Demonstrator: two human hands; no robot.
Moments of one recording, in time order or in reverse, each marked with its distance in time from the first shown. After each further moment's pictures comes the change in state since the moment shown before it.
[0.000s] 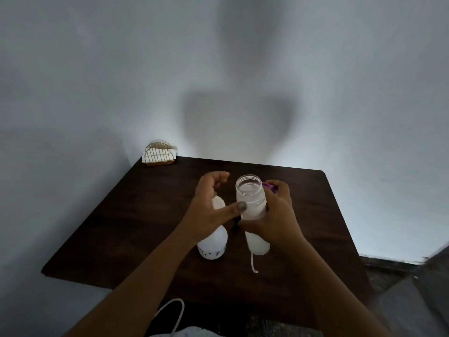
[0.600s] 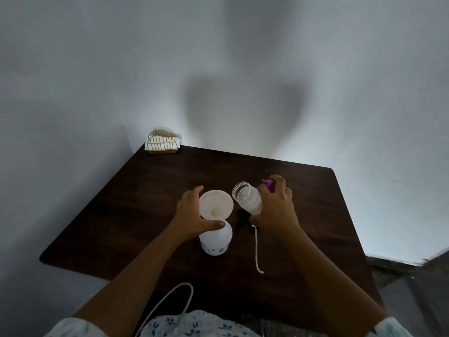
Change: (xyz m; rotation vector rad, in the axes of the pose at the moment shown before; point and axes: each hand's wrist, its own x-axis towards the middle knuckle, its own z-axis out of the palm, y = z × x) left_hand 0.009 -0.092 -0.031 0.475 -0.050 -0.328; right_hand 0.042 0.028 0.036 -0.411 -0.148 0.036
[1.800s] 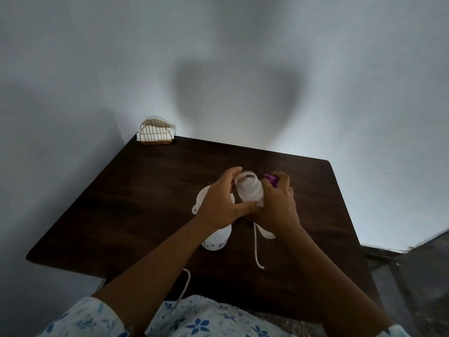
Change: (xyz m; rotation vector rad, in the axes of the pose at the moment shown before) left_hand 0.007 0.063 0.017 -0.321 0.064 0.347; right_hand -0.003 -0.009 -0.001 0.080 0.047 0.063
